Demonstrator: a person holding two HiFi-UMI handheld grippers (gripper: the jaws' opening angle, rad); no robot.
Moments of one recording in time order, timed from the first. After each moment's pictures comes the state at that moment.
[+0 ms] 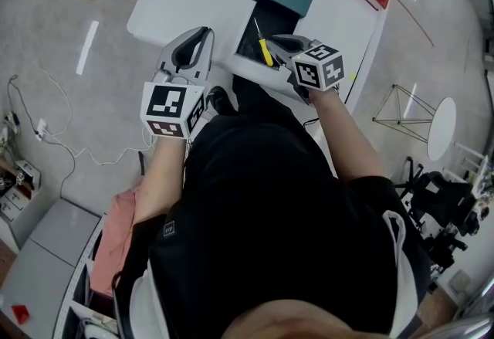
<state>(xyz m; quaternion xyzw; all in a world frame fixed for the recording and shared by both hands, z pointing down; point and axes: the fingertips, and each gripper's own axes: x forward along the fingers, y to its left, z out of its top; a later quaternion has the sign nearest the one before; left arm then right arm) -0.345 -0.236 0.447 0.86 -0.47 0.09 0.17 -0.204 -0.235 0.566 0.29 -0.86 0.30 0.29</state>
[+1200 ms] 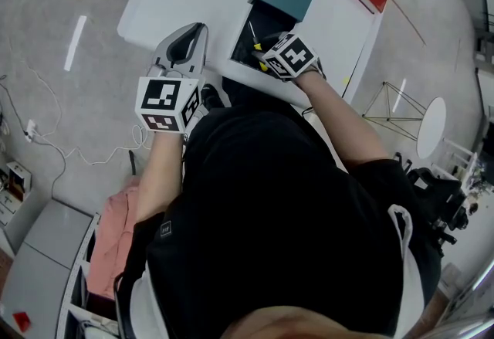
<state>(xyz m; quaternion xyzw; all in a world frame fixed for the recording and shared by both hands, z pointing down) -0.349 -0.270 0.471 0.85 -0.48 0.08 0.20 -0.204 -0.242 0.640 0.20 -0.79 0.25 0.52</state>
